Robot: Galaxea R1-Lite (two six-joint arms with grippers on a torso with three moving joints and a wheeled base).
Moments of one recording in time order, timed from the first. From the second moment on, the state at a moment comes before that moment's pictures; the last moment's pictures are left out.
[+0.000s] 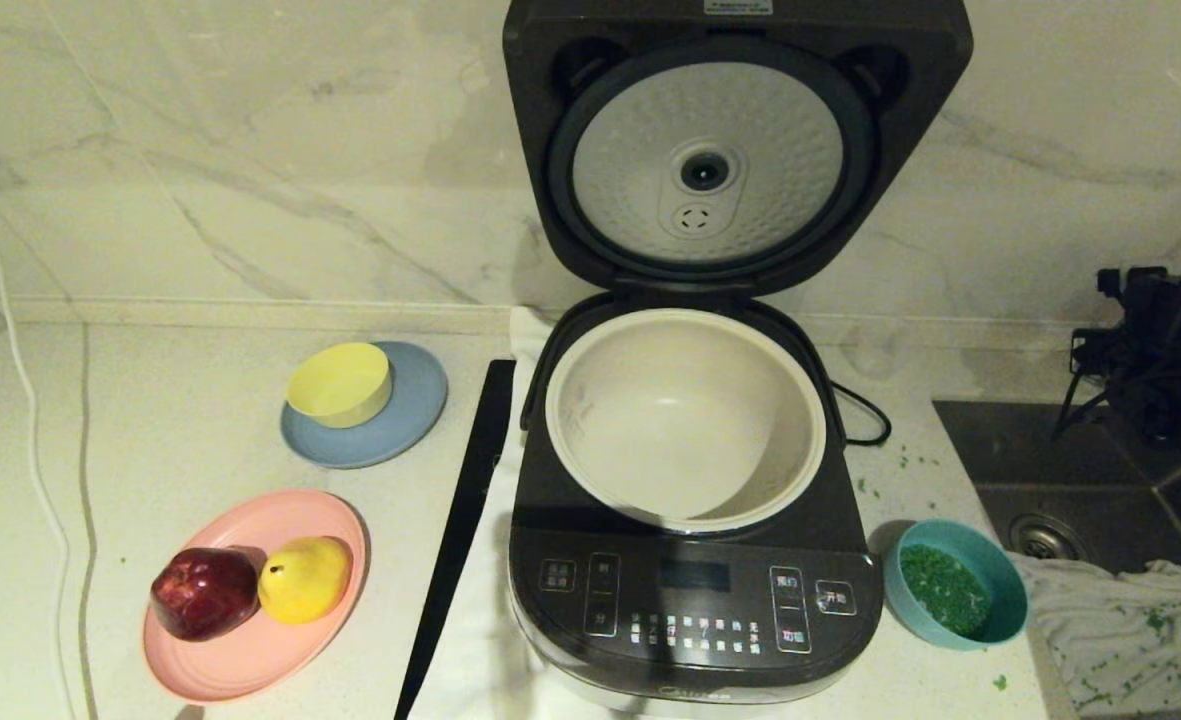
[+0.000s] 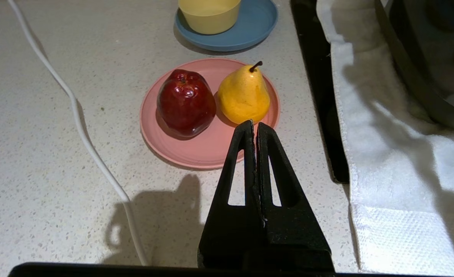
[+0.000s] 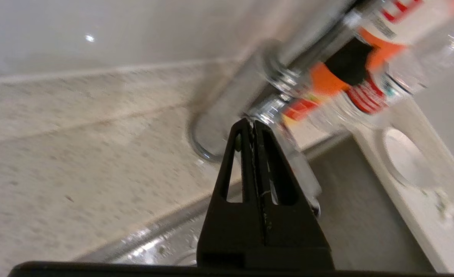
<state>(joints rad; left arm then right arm) -0.02 0.00 0.00 -0.01 -0.04 0.09 -0.32 2.30 -1.53 -0.73 -0.43 -0.22</state>
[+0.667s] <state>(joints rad) -0.02 0.00 0.00 -0.01 -0.03 0.09 -0.32 2.28 -1.51 -0.76 -0.47 -0.22</state>
